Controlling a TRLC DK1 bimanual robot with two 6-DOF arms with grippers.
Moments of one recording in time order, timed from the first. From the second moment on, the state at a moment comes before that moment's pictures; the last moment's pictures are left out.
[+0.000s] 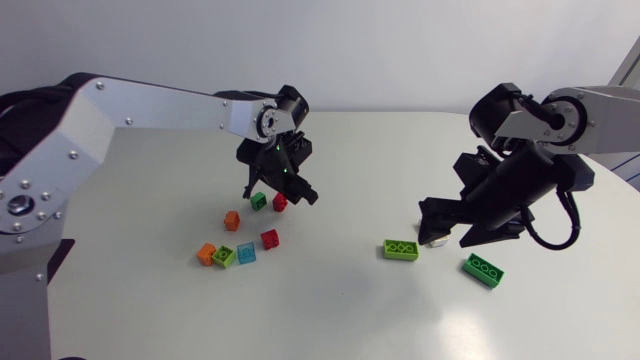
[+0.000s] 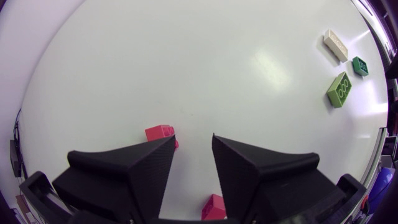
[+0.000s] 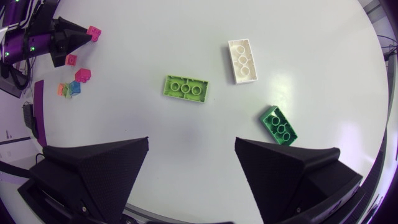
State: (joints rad) left arm -0.50 2.16 1.67 -0.71 -0.04 0.22; right arm 0.21 1.44 1.07 -0.94 -0.19 0.17
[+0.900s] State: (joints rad) left arm -0.45 2.32 1.81 -0.68 -0.05 0.22; right arm 0.20 1.51 1.06 -0.90 -0.19 0.17
